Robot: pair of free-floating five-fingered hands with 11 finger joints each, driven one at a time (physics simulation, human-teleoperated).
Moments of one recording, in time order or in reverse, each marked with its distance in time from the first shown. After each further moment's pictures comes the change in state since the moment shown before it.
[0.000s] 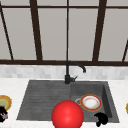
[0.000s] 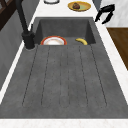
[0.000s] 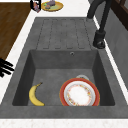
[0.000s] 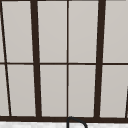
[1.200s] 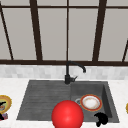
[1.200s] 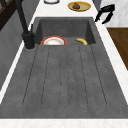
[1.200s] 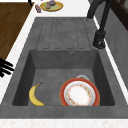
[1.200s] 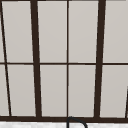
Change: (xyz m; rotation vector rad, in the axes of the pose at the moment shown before) left hand 0.028 0.041 -0.012 0.139 -0.031 -0.132; right hand 0.000 0.000 0.000 0.000 0.000 0.000
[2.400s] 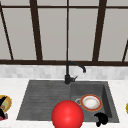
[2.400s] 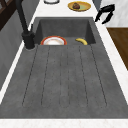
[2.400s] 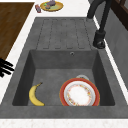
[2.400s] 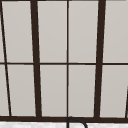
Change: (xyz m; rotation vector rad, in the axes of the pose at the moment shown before) left hand 0.032 0.039 -0.069 -0.052 0.035 0.034; right hand 0.000 0.000 0.000 0.000 0.000 0.000
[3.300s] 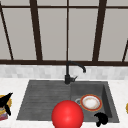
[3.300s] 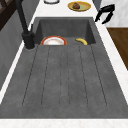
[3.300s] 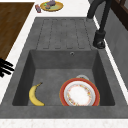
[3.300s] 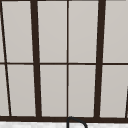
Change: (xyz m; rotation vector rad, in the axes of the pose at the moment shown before) left hand 0.017 0.018 -0.079 -0.043 0.023 0.008; right hand 0.000 0.000 0.000 0.000 0.000 0.000
